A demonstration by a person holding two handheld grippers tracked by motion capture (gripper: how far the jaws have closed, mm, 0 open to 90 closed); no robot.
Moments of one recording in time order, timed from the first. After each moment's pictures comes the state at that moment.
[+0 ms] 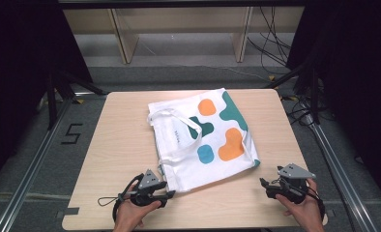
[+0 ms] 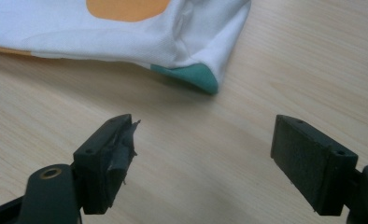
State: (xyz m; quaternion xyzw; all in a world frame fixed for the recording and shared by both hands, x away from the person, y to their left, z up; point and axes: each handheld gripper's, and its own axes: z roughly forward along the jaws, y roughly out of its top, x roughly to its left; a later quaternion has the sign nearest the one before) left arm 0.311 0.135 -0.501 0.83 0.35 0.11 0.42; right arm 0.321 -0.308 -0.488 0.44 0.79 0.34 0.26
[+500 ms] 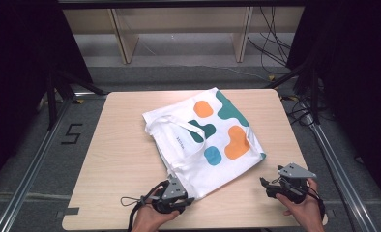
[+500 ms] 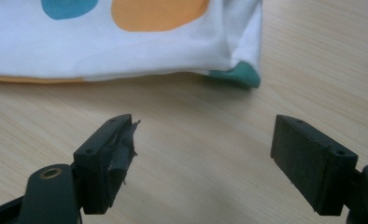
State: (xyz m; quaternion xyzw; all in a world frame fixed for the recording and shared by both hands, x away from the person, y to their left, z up) left arm 0.298 0.067 -0.505 0.87 0.25 0.09 0.42; right arm 0.321 -0.309 -0.487 0.43 0.79 0.35 0.26
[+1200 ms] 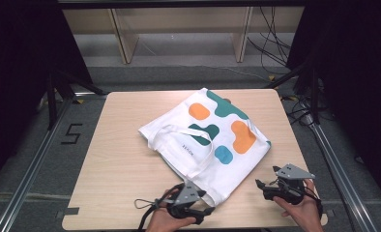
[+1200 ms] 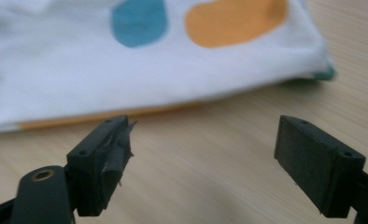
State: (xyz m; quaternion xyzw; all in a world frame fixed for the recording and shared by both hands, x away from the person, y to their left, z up) left arm 0.286 0.054 -0.488 0.83 0.24 0.07 0.49; right arm 0.315 -0.295 -0.484 0.43 0.79 0.38 0.22
